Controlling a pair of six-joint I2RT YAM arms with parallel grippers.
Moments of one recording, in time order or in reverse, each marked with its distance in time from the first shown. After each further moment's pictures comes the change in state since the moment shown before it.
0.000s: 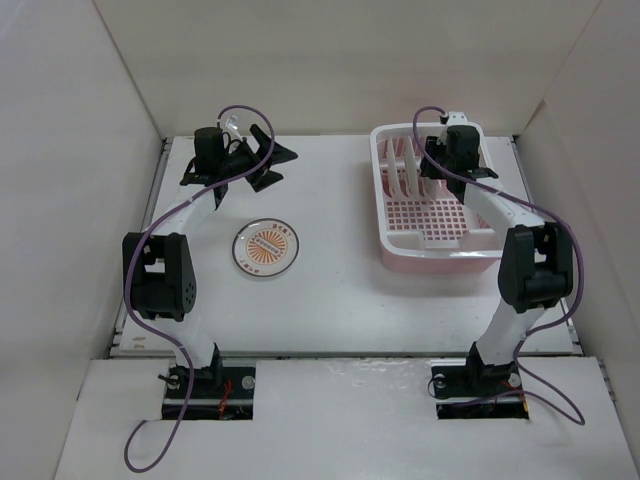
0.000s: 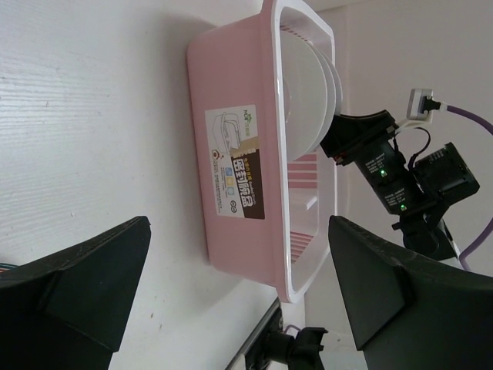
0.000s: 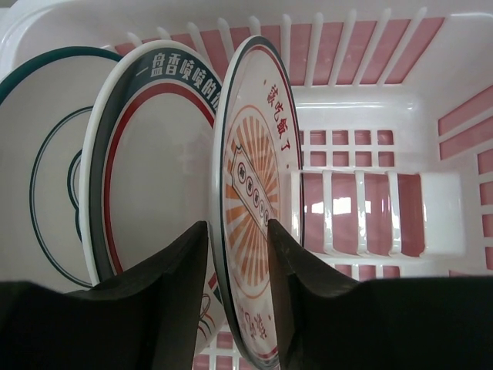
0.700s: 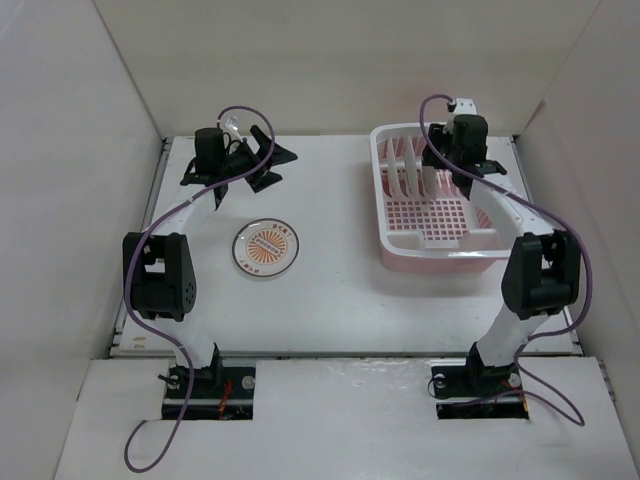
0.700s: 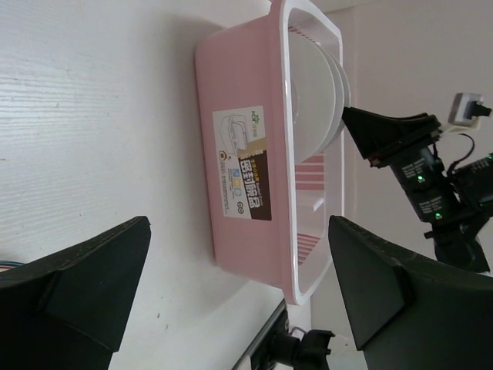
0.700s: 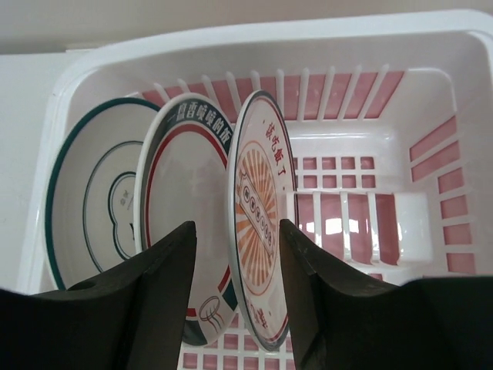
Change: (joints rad) left arm 0.000 0.000 0.000 -0.011 -0.008 0.017; right arm 0.000 -0.047 0.050 -0.036 0.014 0.002
